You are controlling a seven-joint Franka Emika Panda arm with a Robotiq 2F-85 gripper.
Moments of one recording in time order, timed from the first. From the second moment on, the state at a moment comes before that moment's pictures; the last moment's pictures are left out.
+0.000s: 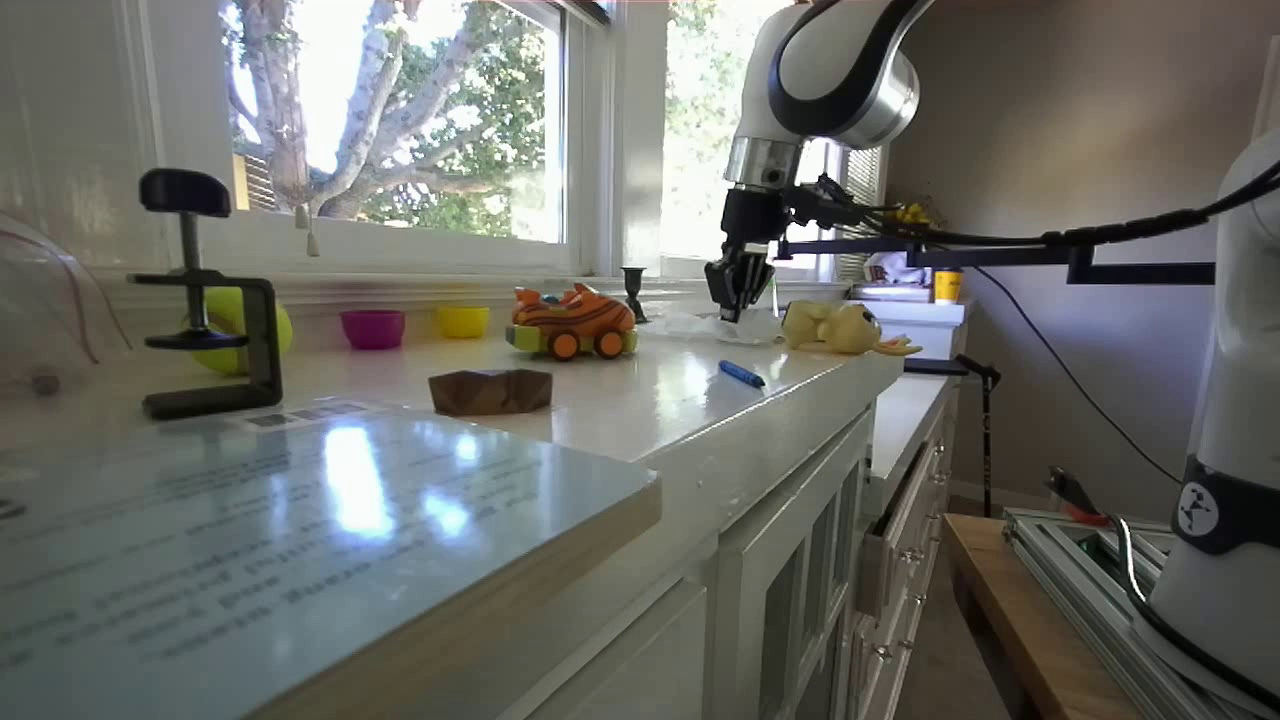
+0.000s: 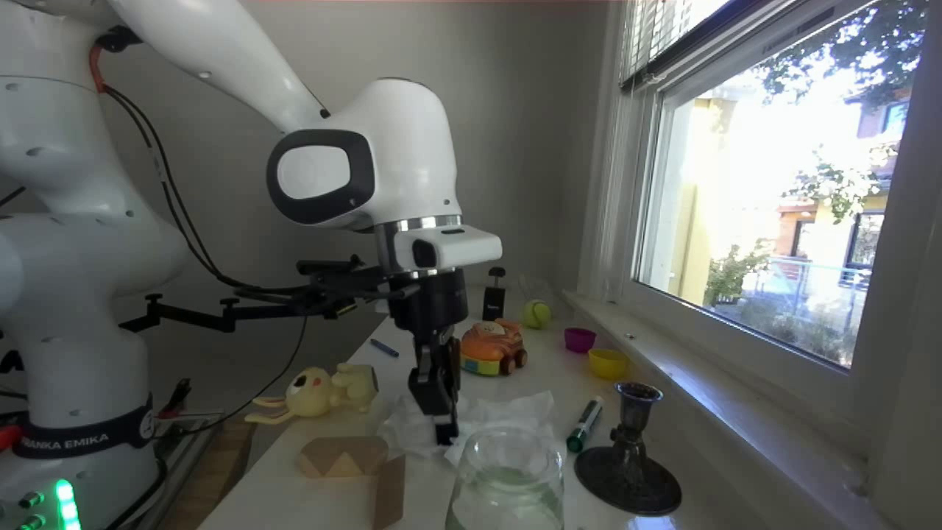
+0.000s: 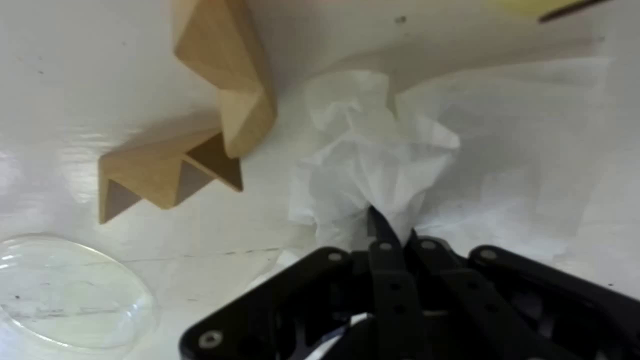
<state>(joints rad) -0.31 -0.28 -0.20 -2.61 -0.14 2.58 0.03</state>
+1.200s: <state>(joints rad) -0.20 -0.28 -0.12 -2.62 -0.15 2.58 0.03</state>
